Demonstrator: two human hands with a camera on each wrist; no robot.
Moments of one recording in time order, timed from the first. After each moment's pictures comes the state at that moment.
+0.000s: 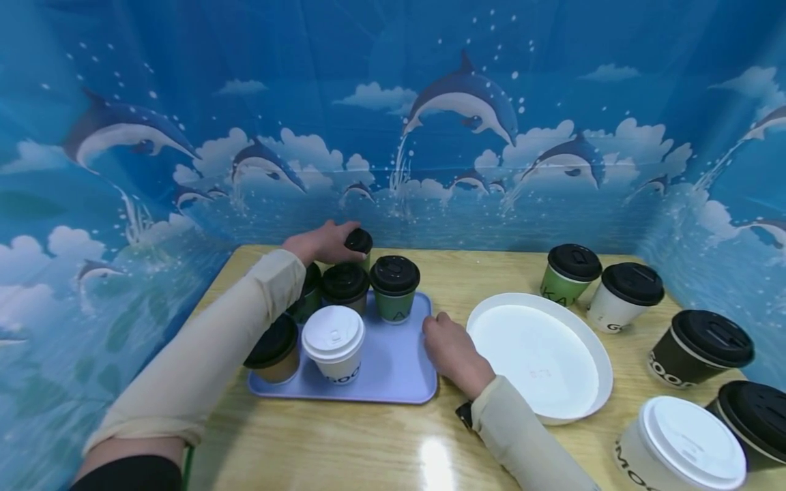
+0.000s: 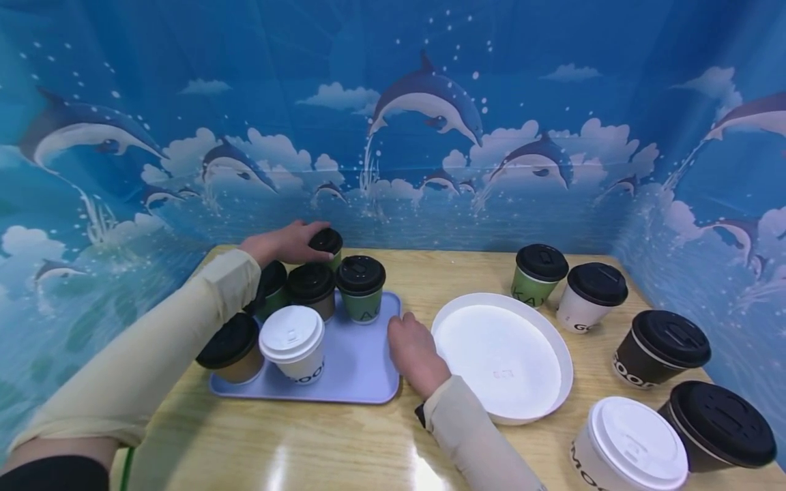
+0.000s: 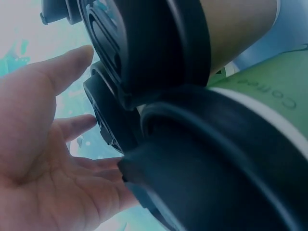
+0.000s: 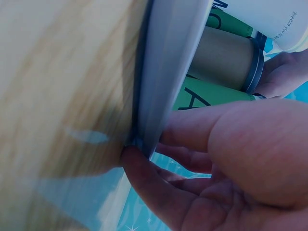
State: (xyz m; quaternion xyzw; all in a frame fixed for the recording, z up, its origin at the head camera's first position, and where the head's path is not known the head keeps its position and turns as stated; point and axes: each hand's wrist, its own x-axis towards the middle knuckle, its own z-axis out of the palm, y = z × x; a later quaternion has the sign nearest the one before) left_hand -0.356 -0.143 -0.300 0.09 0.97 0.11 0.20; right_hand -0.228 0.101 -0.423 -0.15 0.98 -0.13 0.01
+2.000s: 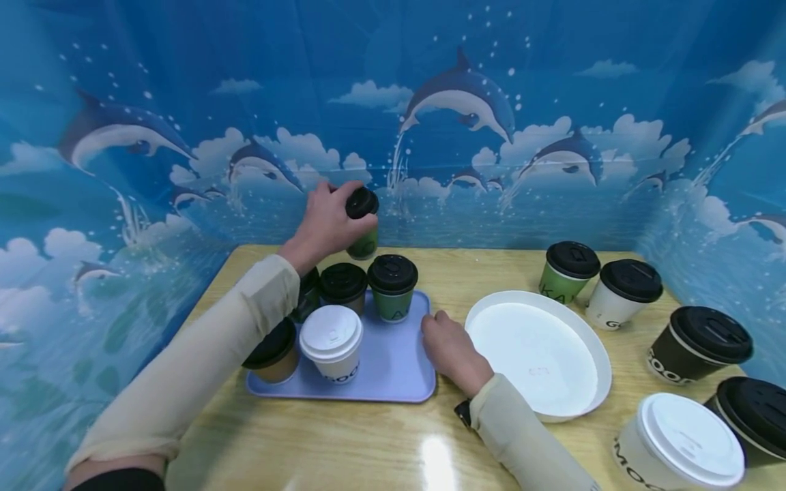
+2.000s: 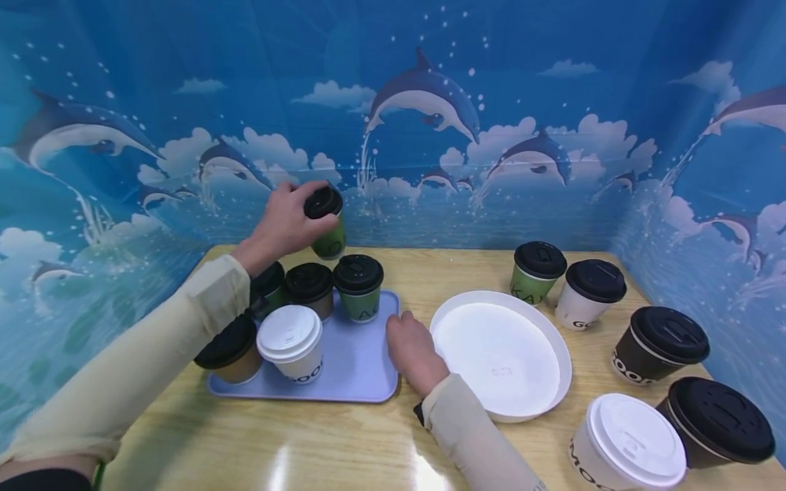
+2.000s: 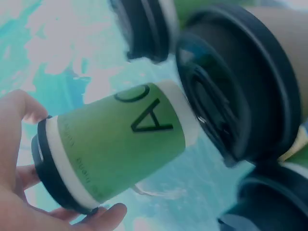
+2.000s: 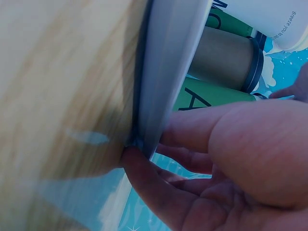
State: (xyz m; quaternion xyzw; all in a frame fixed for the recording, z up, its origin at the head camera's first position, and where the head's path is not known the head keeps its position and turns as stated) left_hand -0.324 -0.122 -0.279 0.10 0.95 0.28 -0.11; right_hand -0.226 0.103 -0.421 -0.16 0.98 -0.14 0.00
